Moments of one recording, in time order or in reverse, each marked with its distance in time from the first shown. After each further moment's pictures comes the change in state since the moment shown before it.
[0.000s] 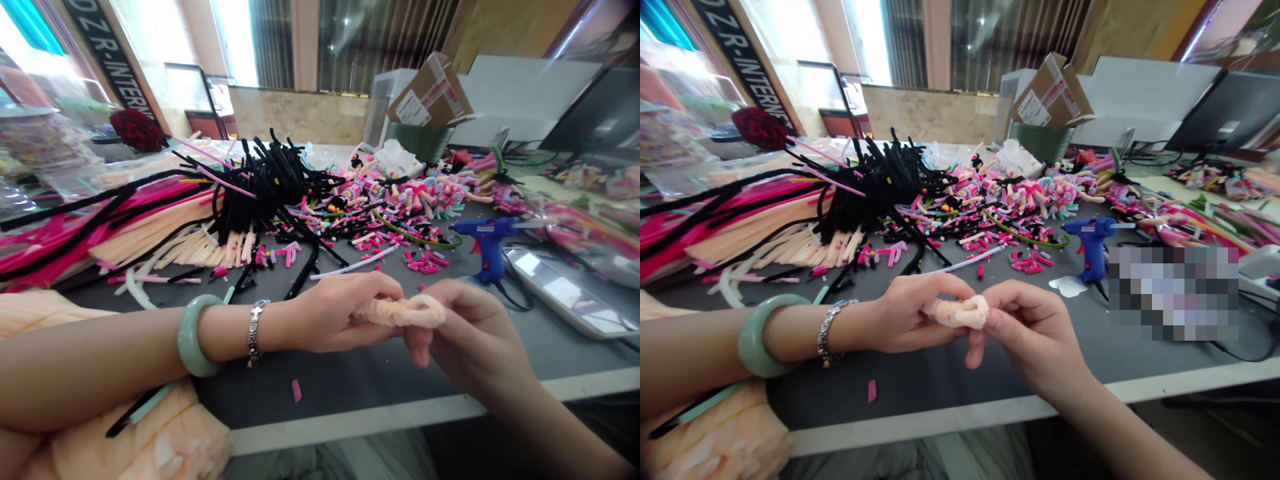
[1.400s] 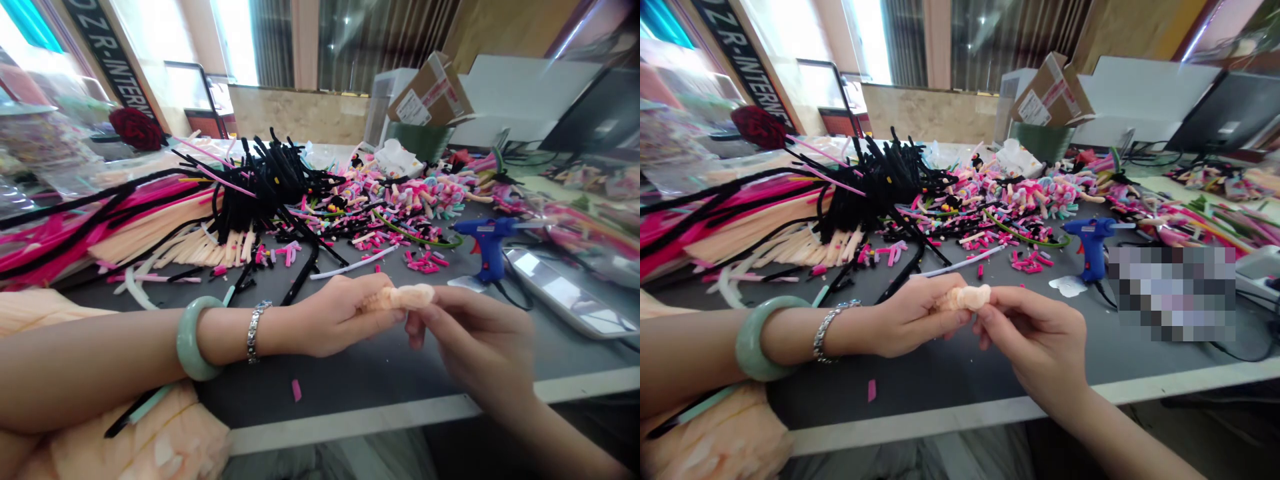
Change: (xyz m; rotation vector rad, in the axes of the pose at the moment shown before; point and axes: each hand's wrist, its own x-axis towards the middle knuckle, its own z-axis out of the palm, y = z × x) left_hand 0.003 0.010 0.001 -0.307 -0.165 -0.466; right_hand -0.004 0.000 0.006 -0.502 0.269 -0.181
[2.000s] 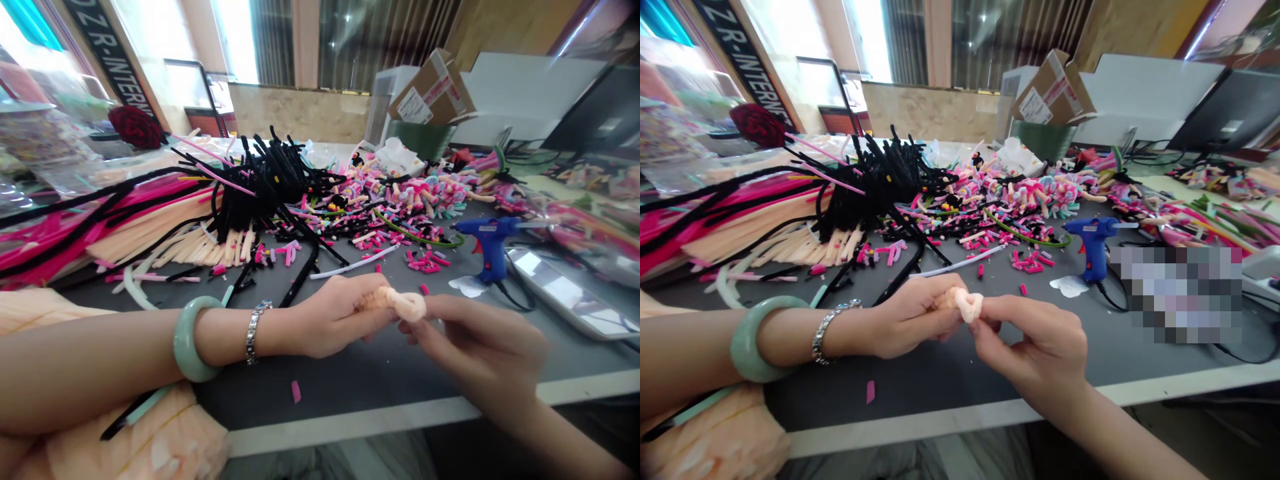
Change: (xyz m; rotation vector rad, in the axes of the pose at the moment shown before) left_hand -0.002 -0.002 0.002 -0.101 0.007 -0.050; right_hand 0.001 -0.003 -0.003 -0.486 -0.004 -0.299
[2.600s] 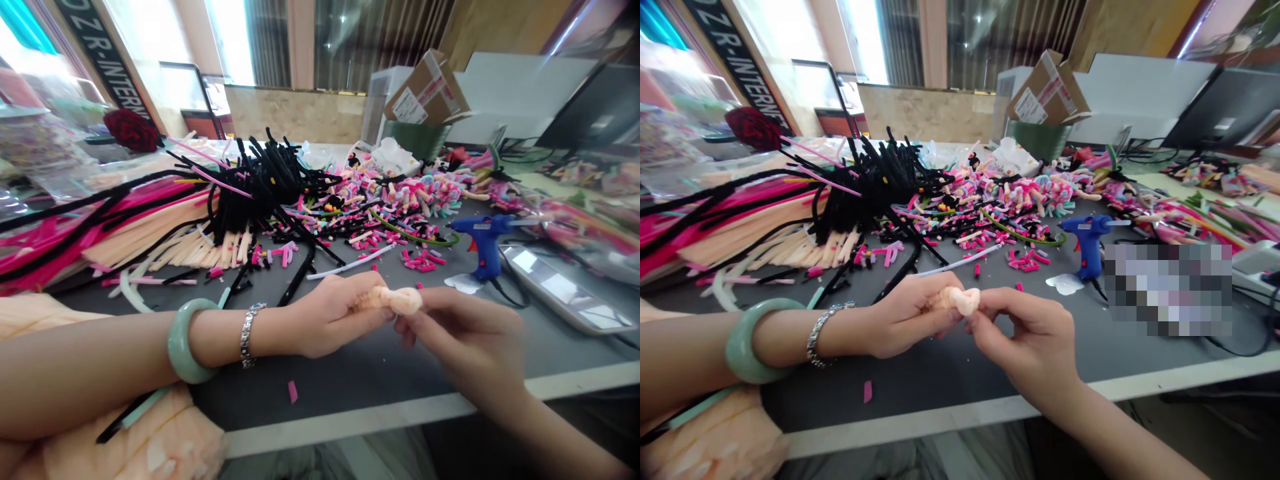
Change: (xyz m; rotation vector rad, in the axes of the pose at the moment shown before) left_hand 0.000 0.002 -0.003 0.159 0.003 0.061; right_hand -0.001 0.002 0.002 0.249 -0.023 0.214
